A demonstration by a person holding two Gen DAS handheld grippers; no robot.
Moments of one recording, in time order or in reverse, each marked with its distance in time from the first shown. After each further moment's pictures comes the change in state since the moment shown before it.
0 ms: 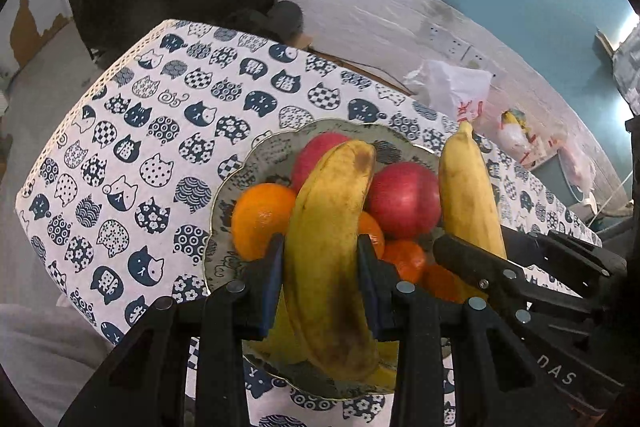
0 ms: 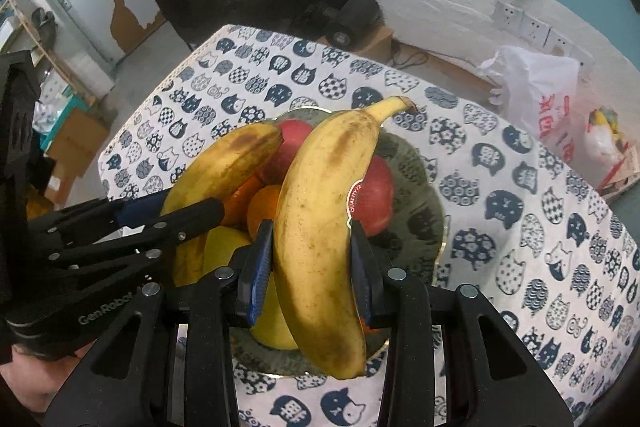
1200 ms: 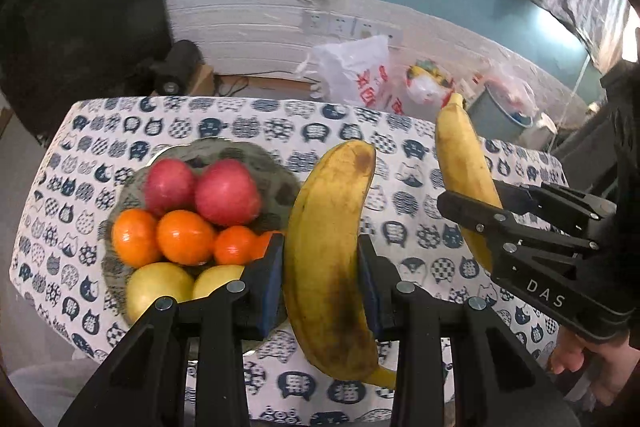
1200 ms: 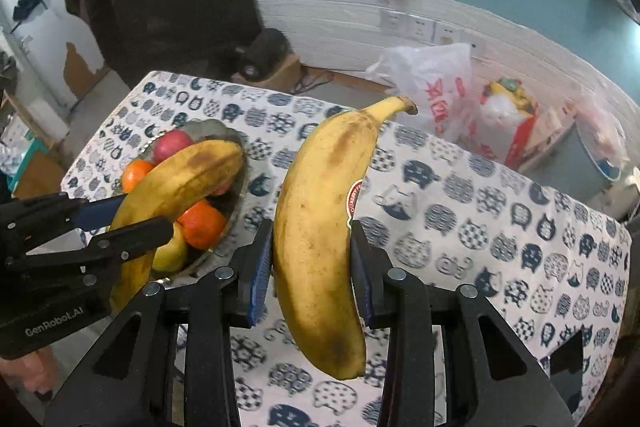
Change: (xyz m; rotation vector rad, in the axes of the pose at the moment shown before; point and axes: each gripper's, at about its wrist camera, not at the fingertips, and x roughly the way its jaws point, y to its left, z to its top) left arm -0.049 -0.146 -0.034 0.303 -0.025 -0.095; right arm -0.111 -0.108 -0.072 0.115 -0.139 -0.179
